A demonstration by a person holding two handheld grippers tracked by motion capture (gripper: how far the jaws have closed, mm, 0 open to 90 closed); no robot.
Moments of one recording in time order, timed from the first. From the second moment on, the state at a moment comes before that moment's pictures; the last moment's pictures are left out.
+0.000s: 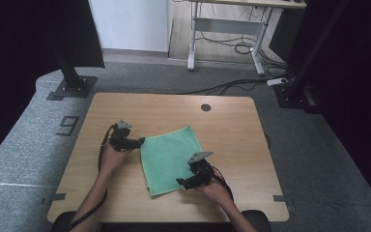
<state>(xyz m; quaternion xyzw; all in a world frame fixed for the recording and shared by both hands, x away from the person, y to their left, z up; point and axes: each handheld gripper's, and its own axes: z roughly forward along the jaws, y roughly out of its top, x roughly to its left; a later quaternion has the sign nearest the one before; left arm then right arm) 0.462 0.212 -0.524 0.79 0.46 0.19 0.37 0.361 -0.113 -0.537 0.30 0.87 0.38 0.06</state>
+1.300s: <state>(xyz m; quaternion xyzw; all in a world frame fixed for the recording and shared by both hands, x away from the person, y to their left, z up) 0.465 0.209 -0.546 0.81 0.44 0.18 0.35 0.343 -0.047 -0.531 0.23 0.89 0.39 0.02</state>
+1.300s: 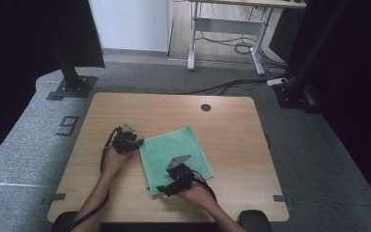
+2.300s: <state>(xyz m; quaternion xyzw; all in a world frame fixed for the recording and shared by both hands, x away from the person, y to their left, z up) 0.460 0.203 -0.544 0.81 0.43 0.16 0.35 0.317 -0.014 -0.531 0.20 0.92 0.34 0.04</state>
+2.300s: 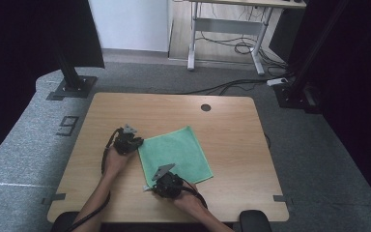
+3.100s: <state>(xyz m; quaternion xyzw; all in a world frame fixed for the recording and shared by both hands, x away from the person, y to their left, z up) 0.459 0.203 -0.505 0.79 0.43 0.17 0.40 0.318 -0.035 -0.500 0.19 0.90 0.39 0.05</state>
